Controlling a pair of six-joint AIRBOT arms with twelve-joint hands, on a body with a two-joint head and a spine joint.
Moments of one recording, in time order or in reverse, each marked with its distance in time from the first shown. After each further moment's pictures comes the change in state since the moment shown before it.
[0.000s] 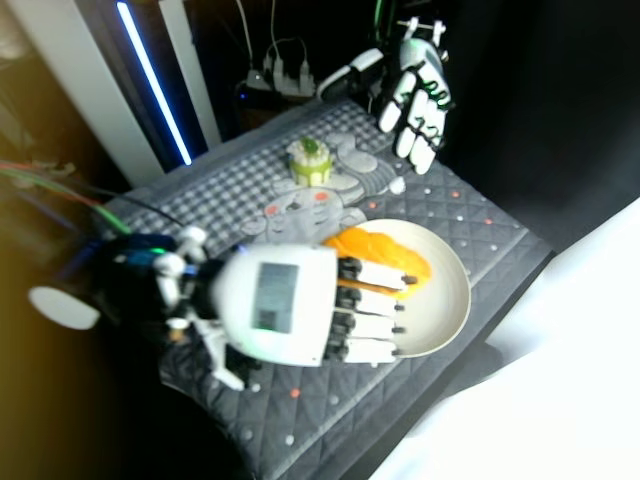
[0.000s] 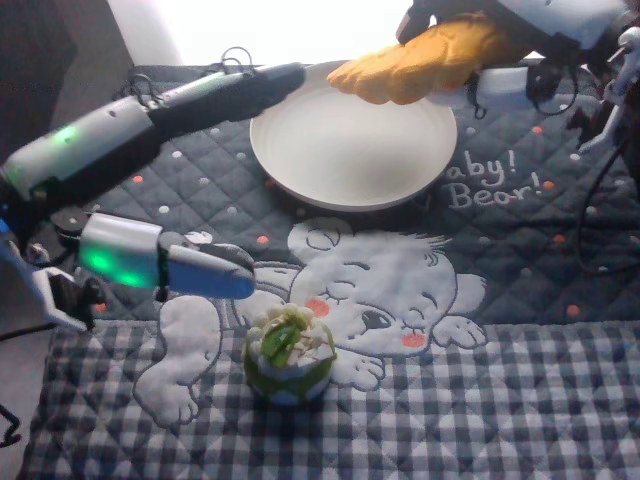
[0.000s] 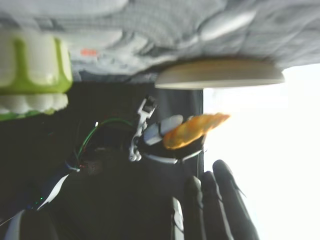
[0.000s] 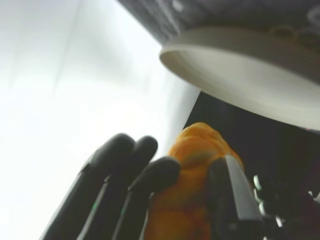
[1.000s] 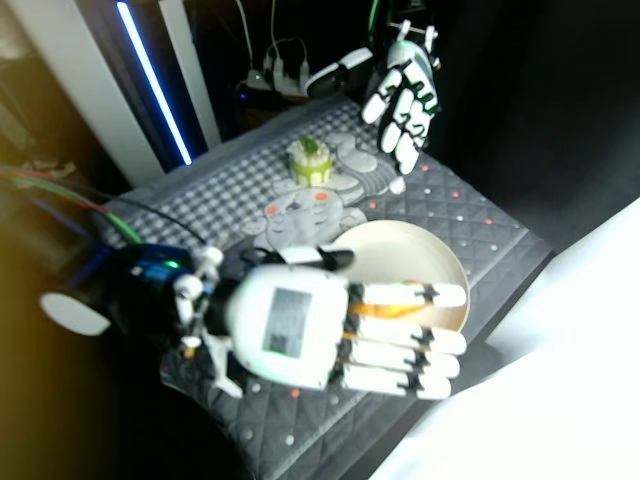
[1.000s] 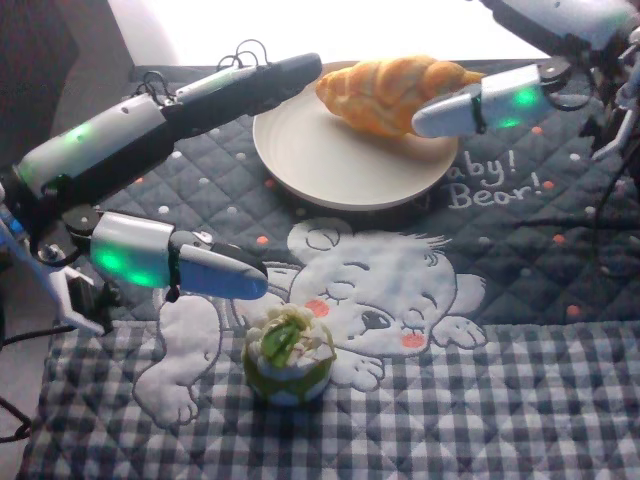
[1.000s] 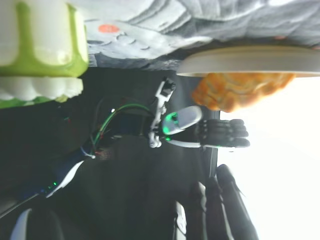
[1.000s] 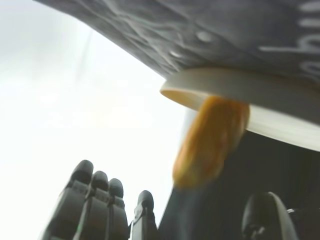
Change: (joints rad) left arm -0.002 -0.007 -0.005 -0.007 -0.017 -0.044; right arm 0.000 0.079 -0.082 -0.037 -0.016 0.043
